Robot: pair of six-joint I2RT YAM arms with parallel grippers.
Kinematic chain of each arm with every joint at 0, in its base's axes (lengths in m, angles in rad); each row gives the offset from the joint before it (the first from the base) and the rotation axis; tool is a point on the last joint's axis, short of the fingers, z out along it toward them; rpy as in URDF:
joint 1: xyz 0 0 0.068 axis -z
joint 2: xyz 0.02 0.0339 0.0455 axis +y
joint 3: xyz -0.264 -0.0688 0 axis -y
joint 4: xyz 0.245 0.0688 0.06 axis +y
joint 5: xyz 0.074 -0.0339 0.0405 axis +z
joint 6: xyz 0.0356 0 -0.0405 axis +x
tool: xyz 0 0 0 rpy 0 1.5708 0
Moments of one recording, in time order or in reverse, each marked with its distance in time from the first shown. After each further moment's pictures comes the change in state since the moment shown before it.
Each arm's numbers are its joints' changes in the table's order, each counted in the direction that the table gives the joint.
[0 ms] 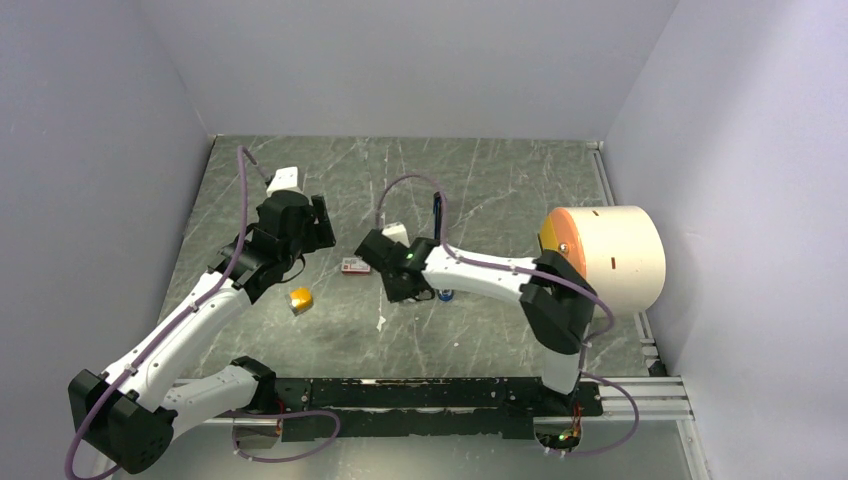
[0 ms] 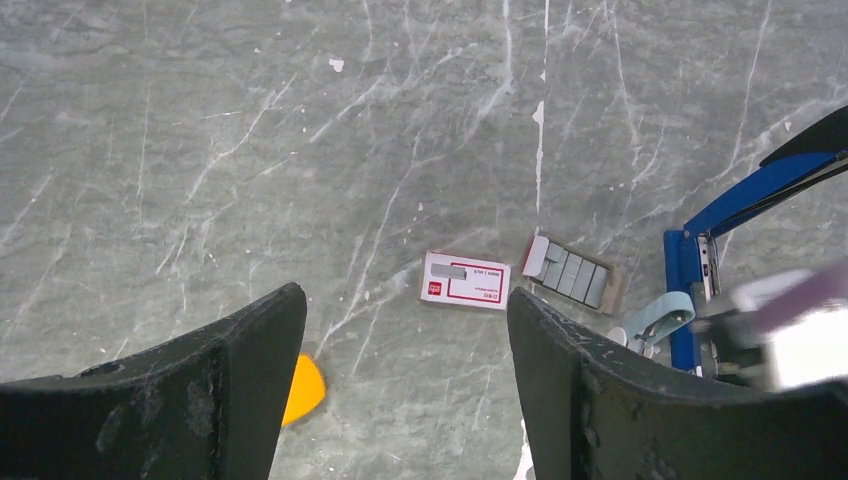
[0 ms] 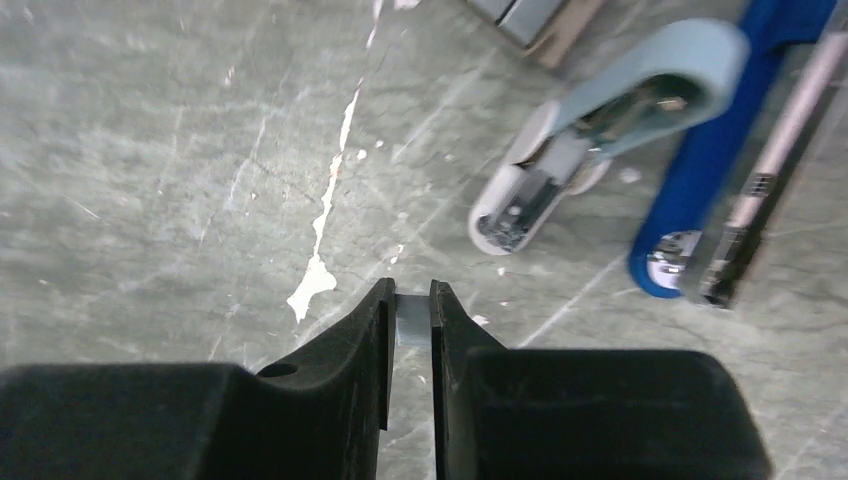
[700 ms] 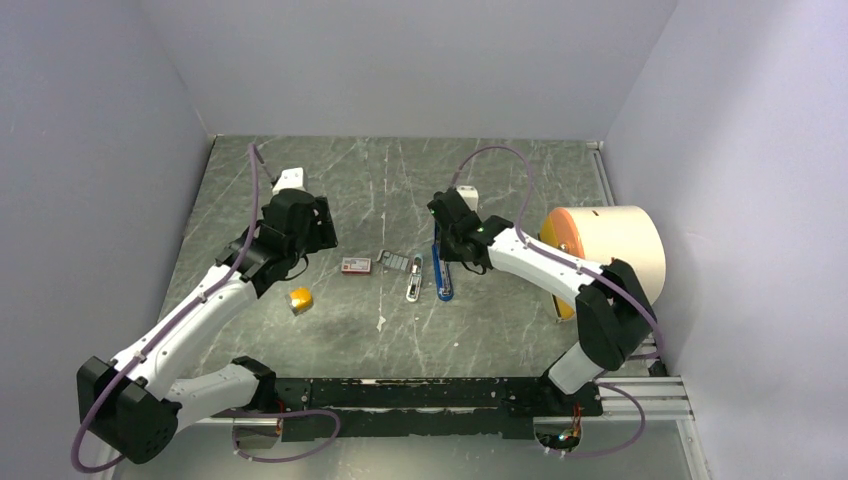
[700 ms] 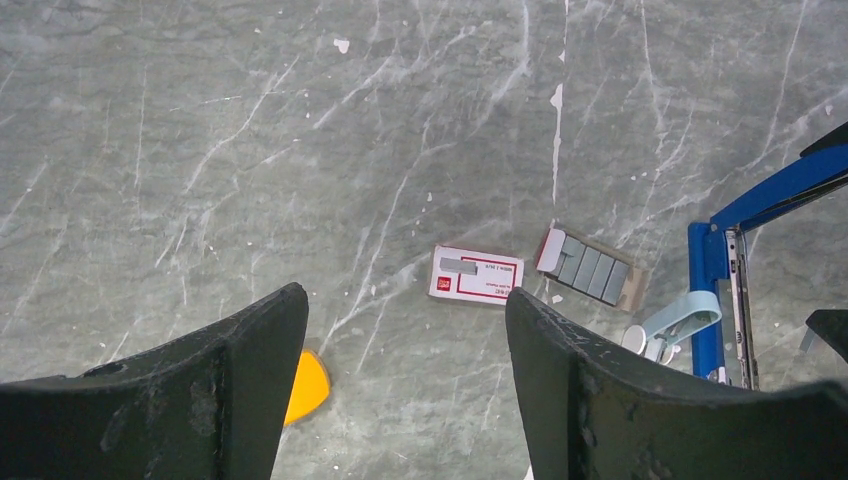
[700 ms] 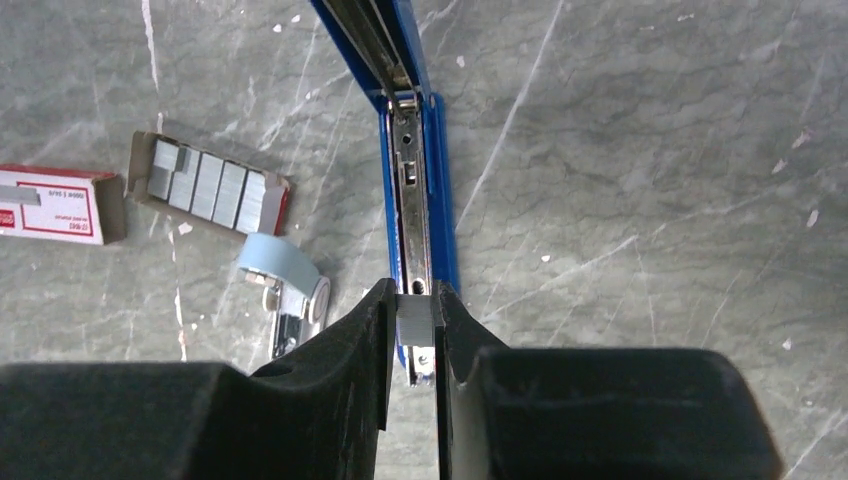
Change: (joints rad) left arm -0.004 0.048 0.000 0.000 -0.001 0.000; right arm 0.351 -0.306 -0.245 -0.179 -0.054 -0.055
